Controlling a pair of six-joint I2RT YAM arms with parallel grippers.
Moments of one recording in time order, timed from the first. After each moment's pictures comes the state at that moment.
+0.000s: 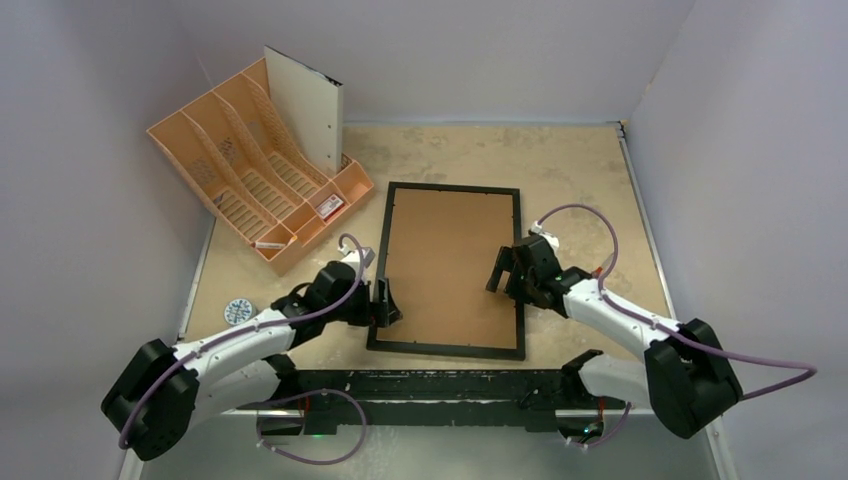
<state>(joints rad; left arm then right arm) -0.69 1.02 0.33 -0.06 0.14 -0.63 0.50 1.17 0.51 -0.34 0.13 0.78</state>
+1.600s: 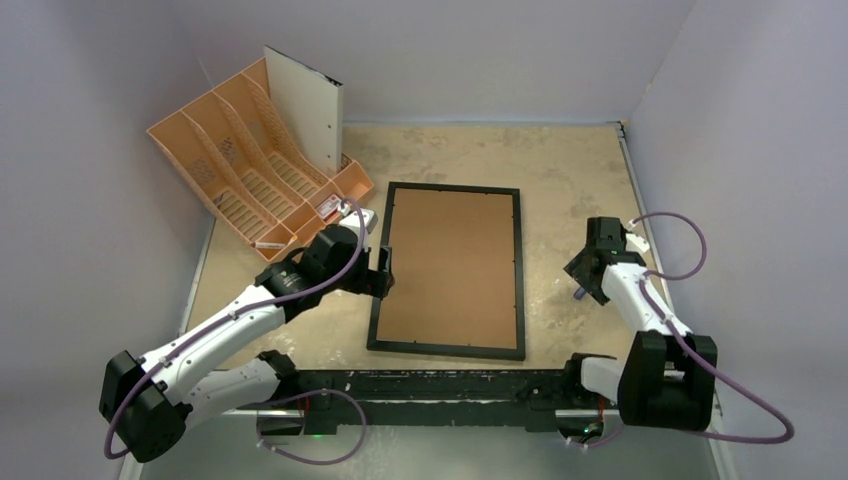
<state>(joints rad) -0.70 0.99 0.75 -0.50 -0.08 -0.41 -0.09 1.16 0.63 -0.61 0.33 0.74</state>
